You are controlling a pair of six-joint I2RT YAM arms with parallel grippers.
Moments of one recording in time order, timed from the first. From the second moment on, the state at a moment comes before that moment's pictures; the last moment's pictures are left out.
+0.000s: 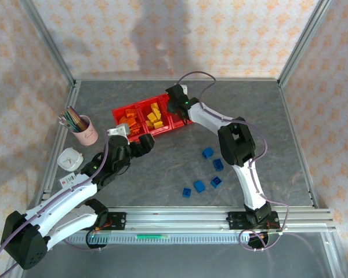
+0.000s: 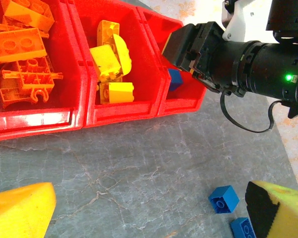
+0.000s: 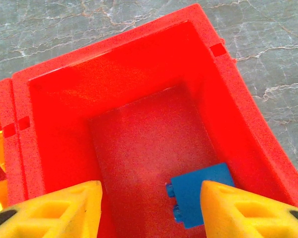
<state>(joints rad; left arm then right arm) -0.53 0.89 0.56 -0.15 -0.15 -0.80 0.61 2.26 1.87 -0.44 0.27 0.50</state>
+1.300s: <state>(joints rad) -0.78 0.93 0.50 -0.05 -0.18 -0.91 0.58 1.57 0.84 -0.41 0.11 0.63</state>
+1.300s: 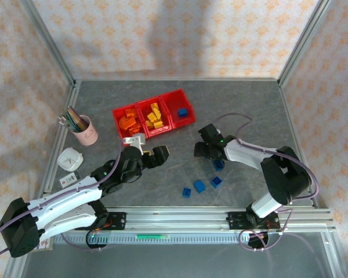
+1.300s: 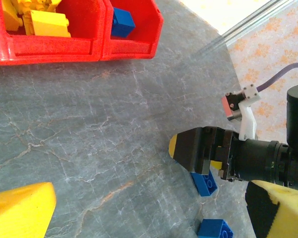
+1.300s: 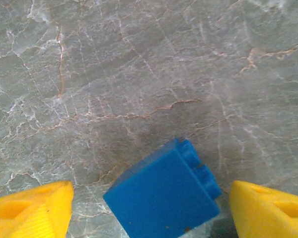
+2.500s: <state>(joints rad) -0.78 0.92 0.50 -0.05 -0.24 -0.91 0.67 1.74 0.99 -0.42 0.20 0.63</state>
